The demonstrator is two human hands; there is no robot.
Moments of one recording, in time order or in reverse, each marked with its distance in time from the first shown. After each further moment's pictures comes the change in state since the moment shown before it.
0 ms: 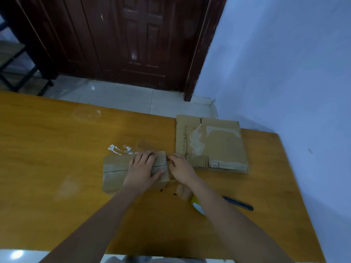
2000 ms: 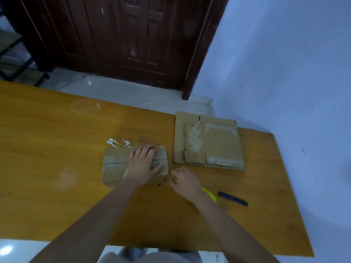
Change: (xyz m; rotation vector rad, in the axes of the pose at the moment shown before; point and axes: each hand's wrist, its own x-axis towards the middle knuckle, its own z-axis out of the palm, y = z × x) left_hand -0.002 0.004 -0.006 0.001 -0.040 -0.019; right_hand -0.062 0.004 0.011 -0.368 -0.056 -0.028
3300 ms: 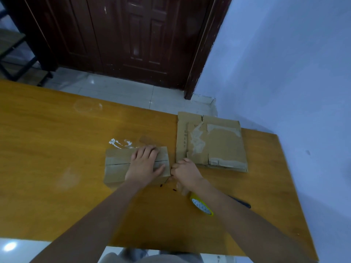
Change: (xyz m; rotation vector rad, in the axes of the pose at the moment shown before) left_hand 0.001 0.000 0.004 0.051 0.003 -0.008; right_hand 0.033 0.004 -0.021 -0.510 -0.081 -0.306
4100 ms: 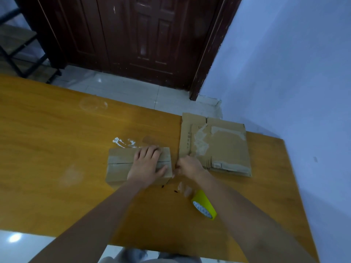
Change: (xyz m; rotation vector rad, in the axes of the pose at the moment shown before) left_hand 0.001 0.000 0.001 0.020 0.016 0.013; right_hand 0.030 0.025 0.002 0.424 -0.155 0.281
